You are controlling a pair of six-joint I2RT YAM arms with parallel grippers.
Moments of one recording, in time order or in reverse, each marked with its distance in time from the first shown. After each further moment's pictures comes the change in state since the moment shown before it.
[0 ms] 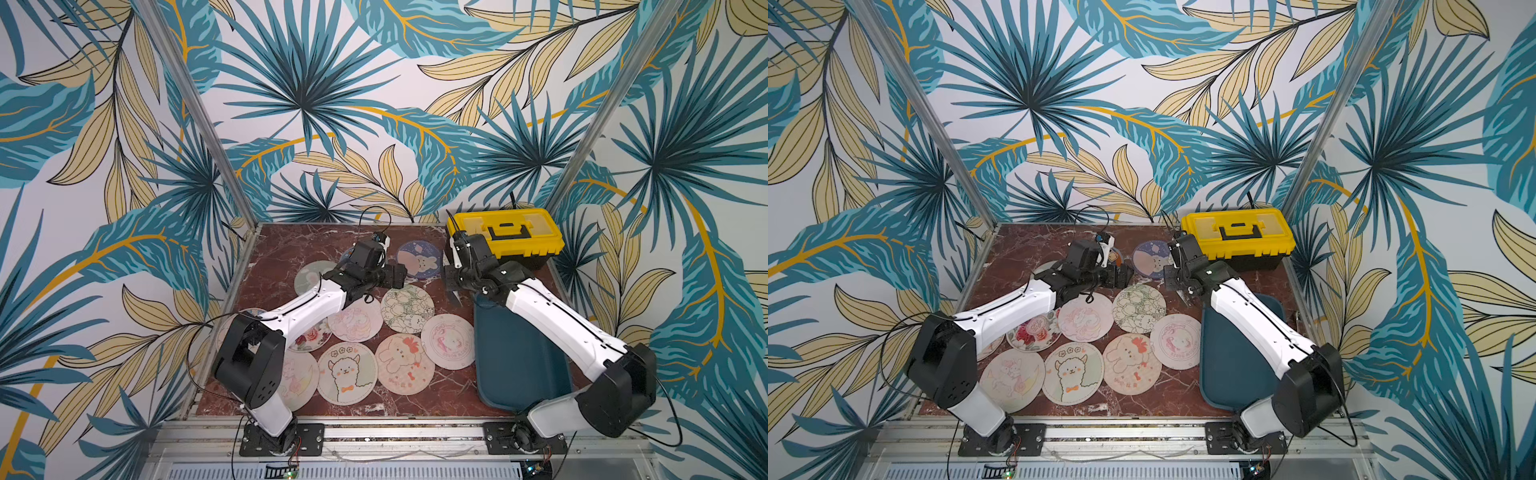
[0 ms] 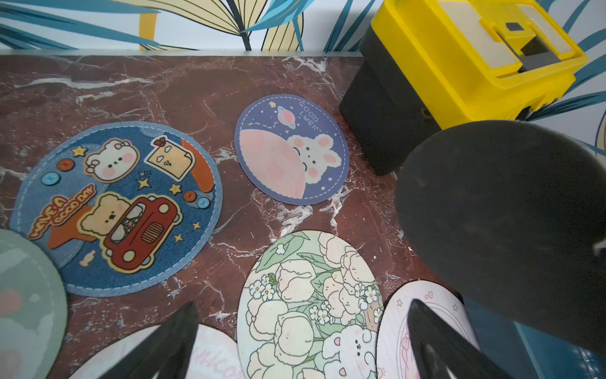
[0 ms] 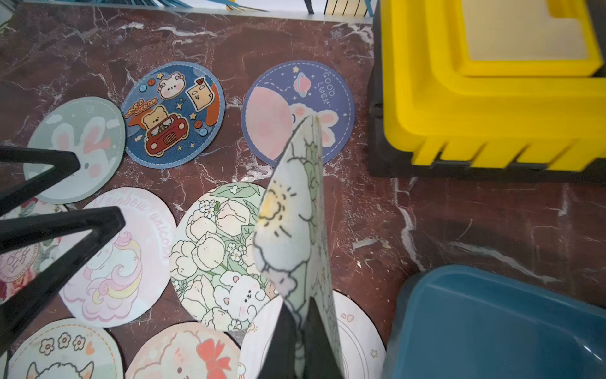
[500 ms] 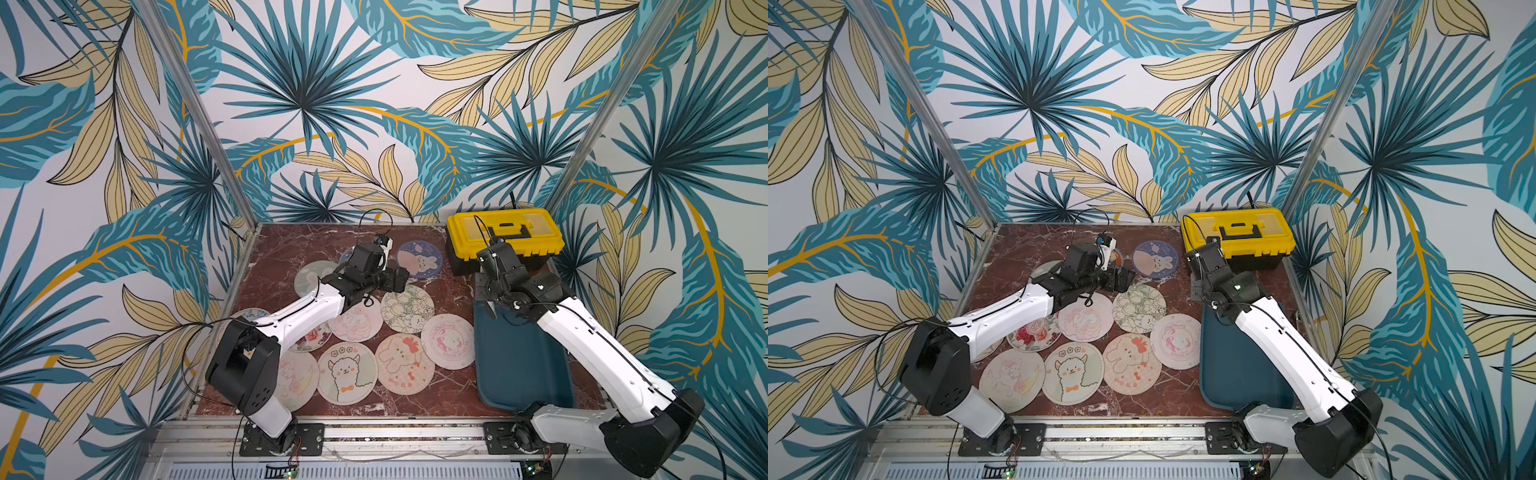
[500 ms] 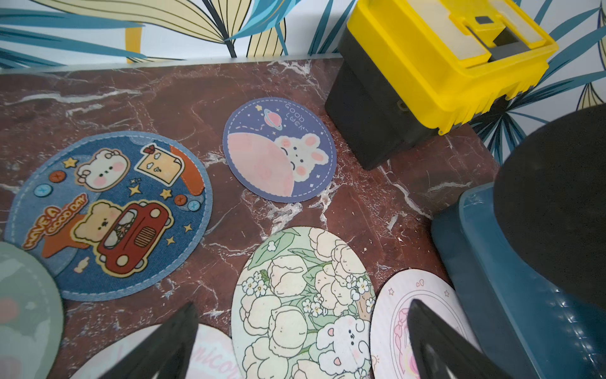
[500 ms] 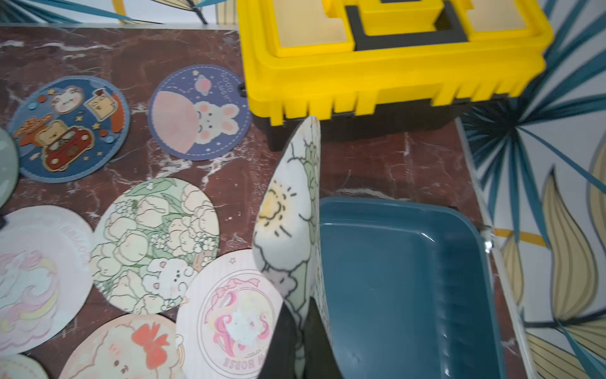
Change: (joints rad) left arm -0.012 -0.043 -0.029 0.019 0.000 0.037; right arm 0.000 -0.187 -0.003 -0.304 0.298 0.132
